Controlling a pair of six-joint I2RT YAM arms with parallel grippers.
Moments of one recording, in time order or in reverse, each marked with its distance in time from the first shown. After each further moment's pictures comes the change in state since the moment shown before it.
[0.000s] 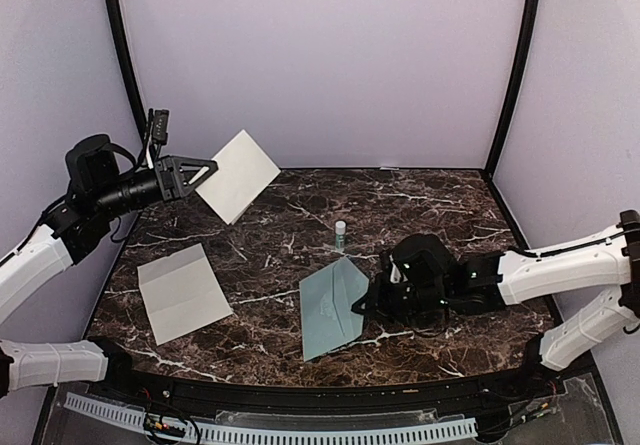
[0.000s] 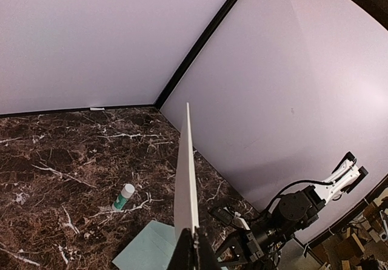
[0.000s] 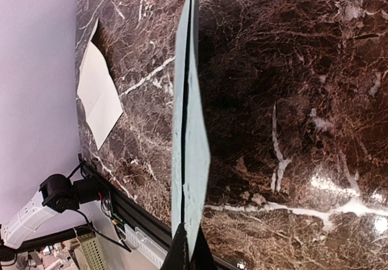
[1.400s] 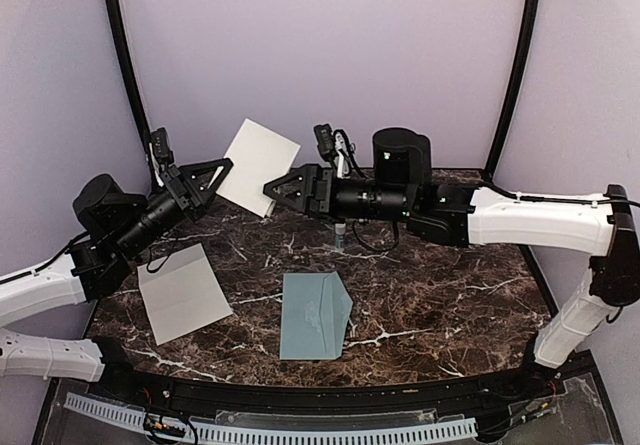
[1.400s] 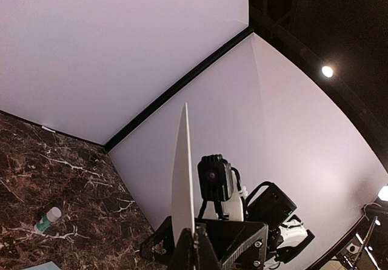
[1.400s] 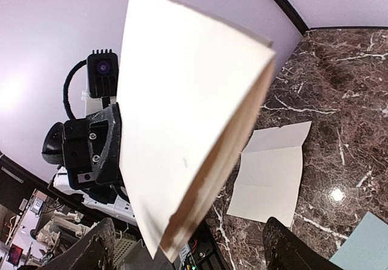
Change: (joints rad) left arm -0.344 -0.052 -0.232 0.493 -0.474 -0.384; right arm -0.058 0.239 0.586 0.231 -0.206 -0.432
